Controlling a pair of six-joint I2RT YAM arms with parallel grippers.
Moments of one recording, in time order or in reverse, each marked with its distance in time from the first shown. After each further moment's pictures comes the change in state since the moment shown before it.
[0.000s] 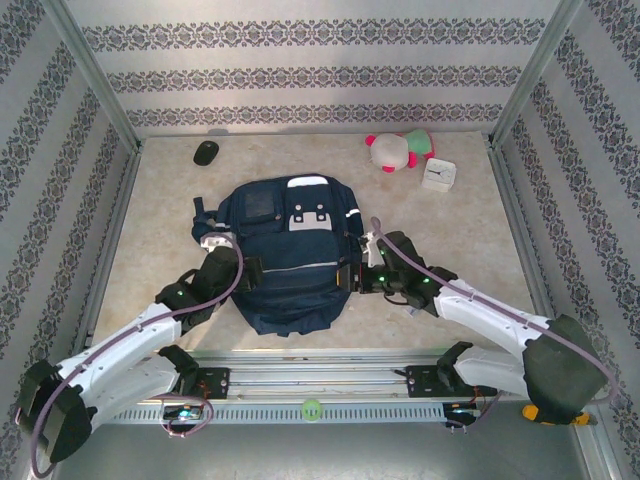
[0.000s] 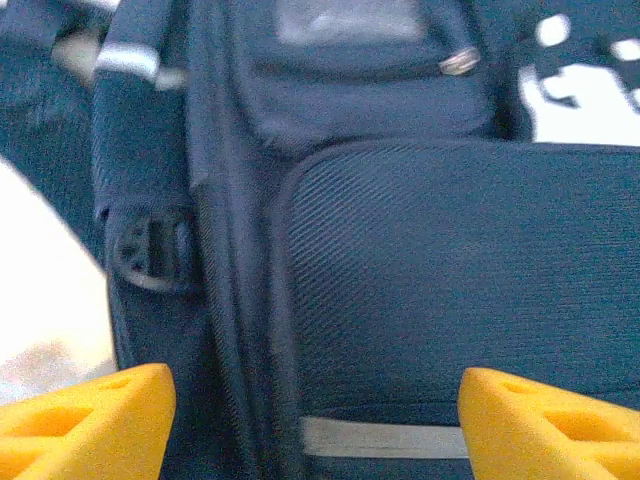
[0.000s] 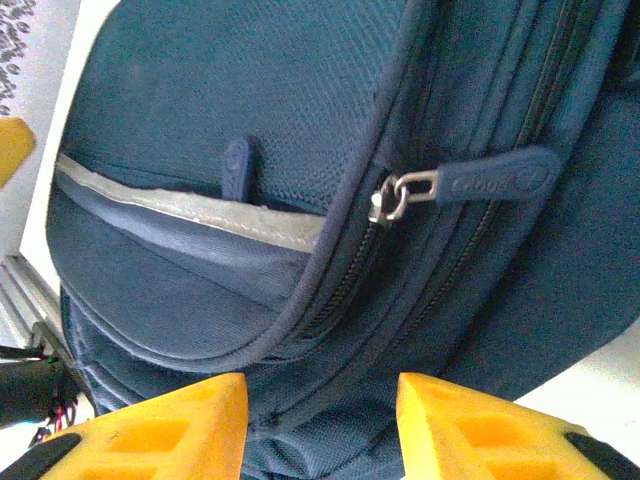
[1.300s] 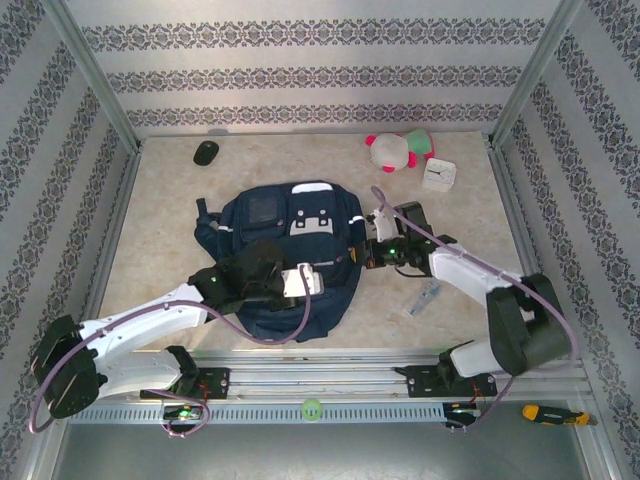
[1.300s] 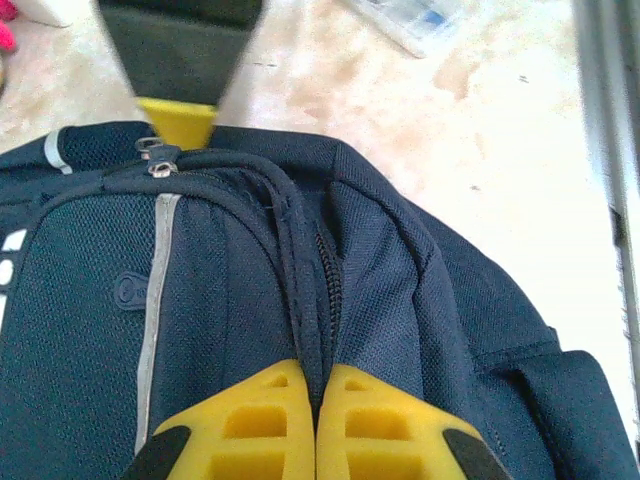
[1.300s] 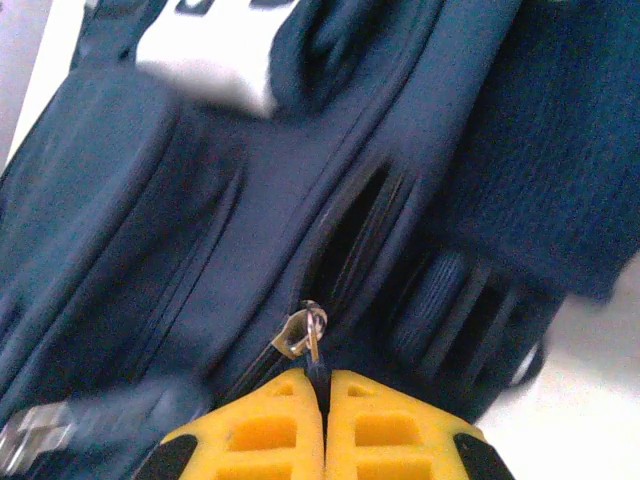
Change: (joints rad) left arm -0.254 0.225 0.243 0.034 0.549 1.245; right arm -0.311 0.299 0.200 -0.061 -0.245 -0.358
